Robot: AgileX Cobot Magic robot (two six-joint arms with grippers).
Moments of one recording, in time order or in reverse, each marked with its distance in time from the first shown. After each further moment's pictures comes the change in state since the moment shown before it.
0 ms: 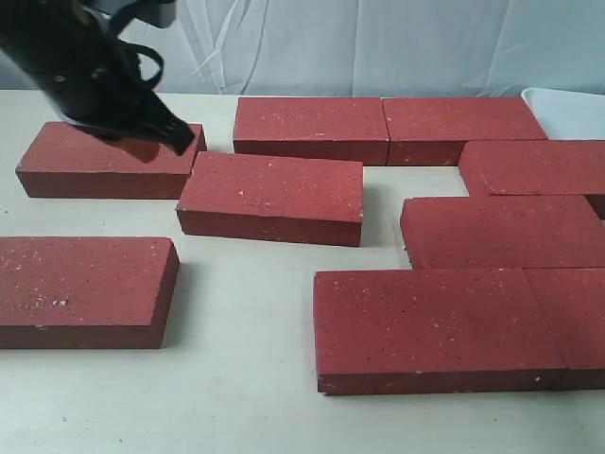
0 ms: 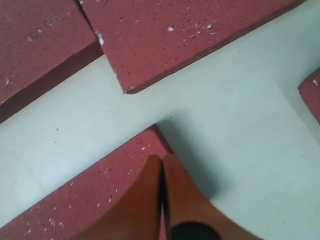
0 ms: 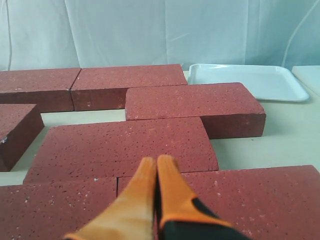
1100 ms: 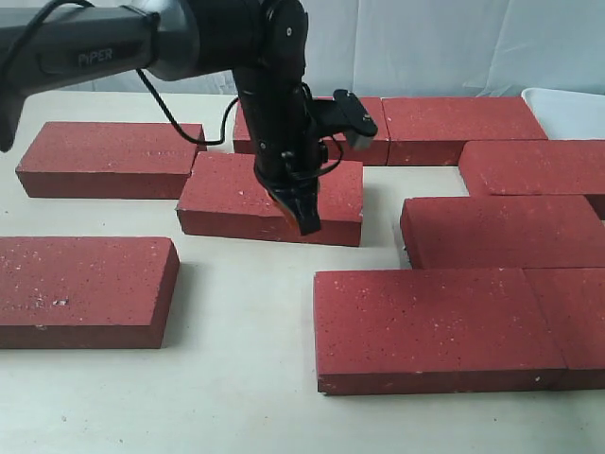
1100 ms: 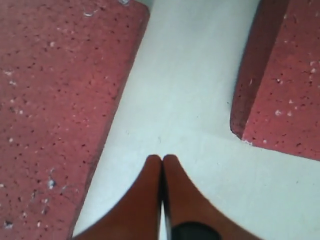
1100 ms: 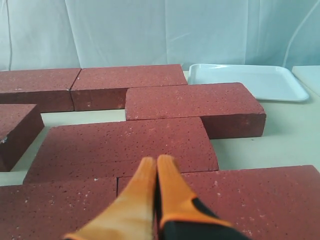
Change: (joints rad) left arm -0.188 0.591 -0.463 -0.143 0.130 0.564; right arm 0.000 0.000 0.000 0.000 0.000 0.000
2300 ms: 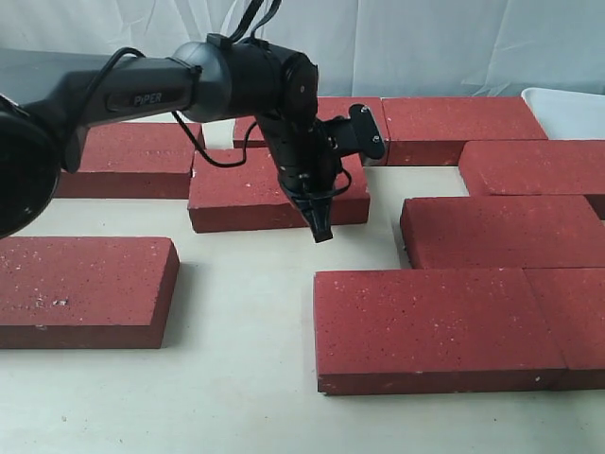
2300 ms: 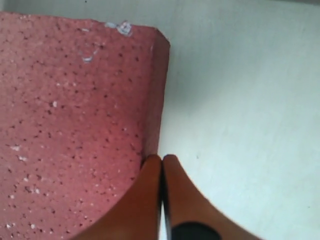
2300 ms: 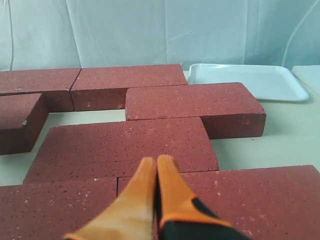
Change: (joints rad) left arm 0.000 0.115 0.000 0.050 -0.320 0.072; right arm 0.000 0.000 0.000 0.000 0.000 0.000
